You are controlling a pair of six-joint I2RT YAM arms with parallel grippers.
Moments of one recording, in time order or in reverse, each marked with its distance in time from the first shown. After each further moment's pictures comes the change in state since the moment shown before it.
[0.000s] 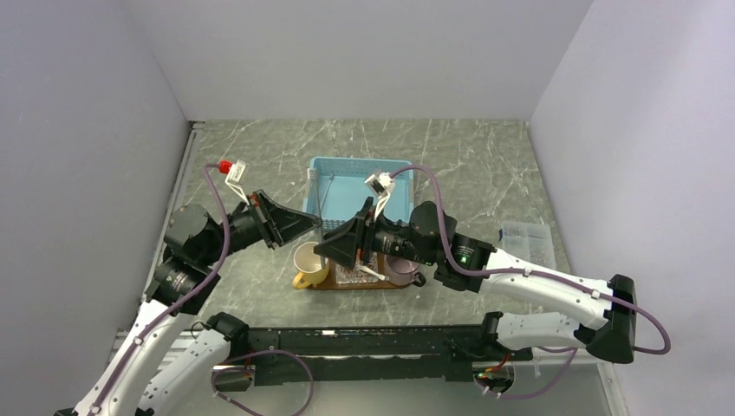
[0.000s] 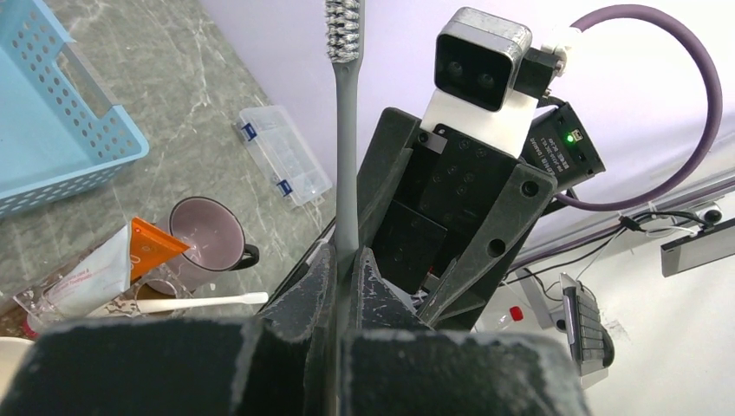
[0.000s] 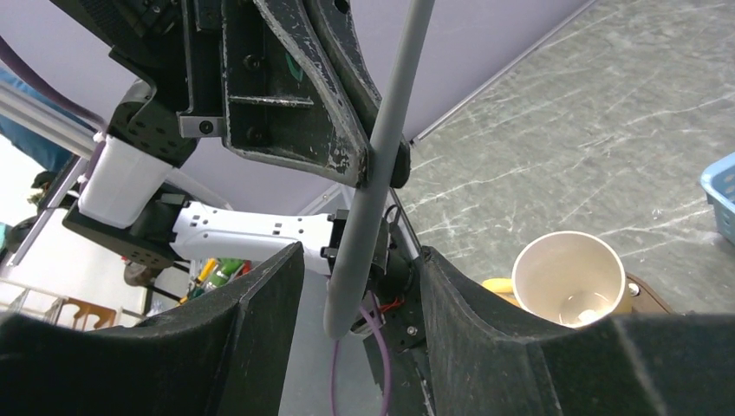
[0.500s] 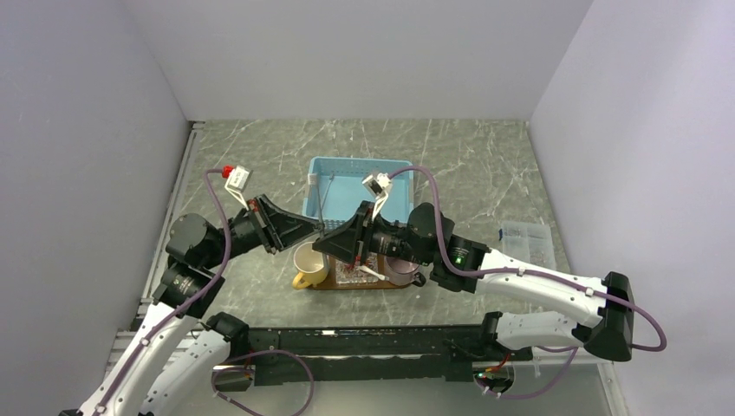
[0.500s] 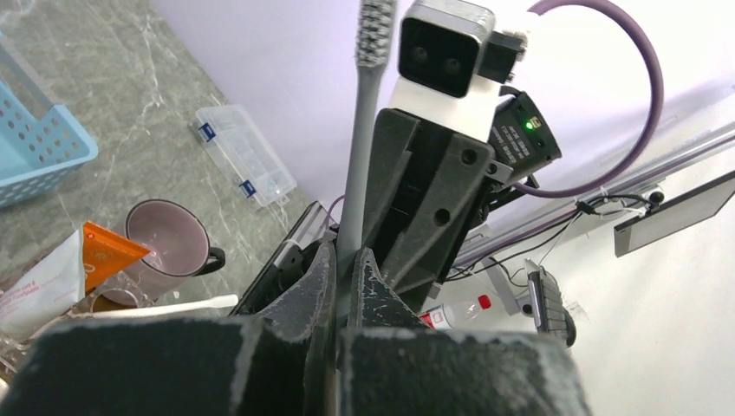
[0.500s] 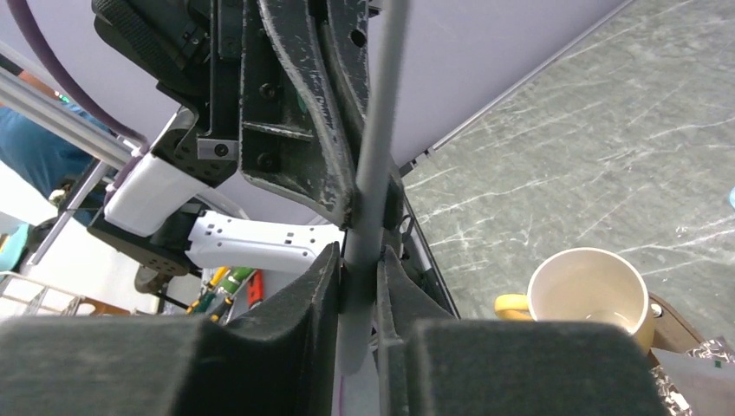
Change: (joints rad) left arm 0.000 -0.035 -0.106 0.159 0.049 -0.115; right arm 0.012 0.027 -0.019 0.085 -0.018 0.006
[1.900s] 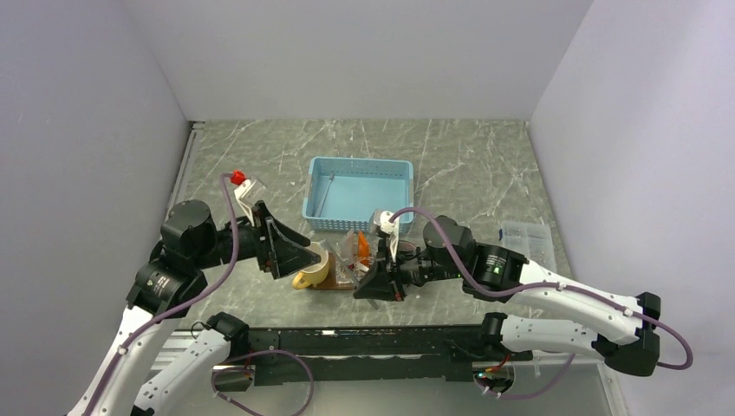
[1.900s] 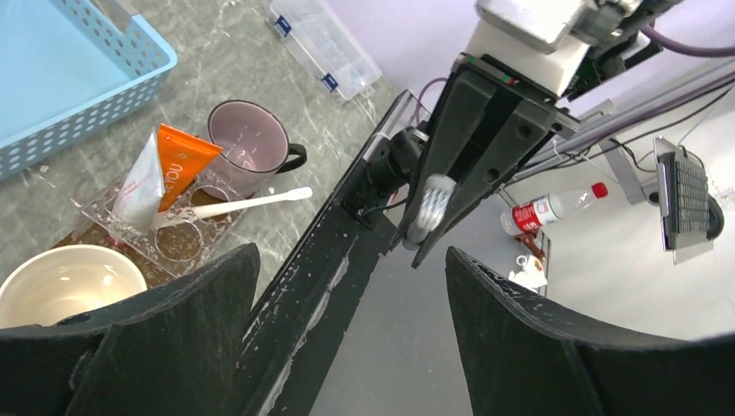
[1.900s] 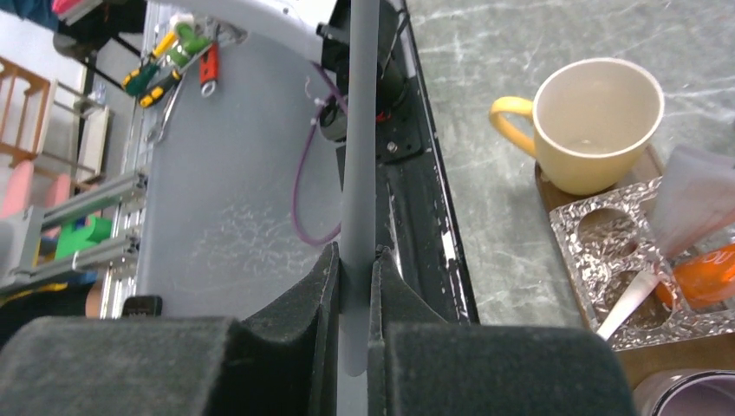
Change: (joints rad) left arm 0.000 0.034 0.242 -0.578 0.084 0.509; right arm 0.003 -0.207 -0.023 -0.511 -0.222 -0.315
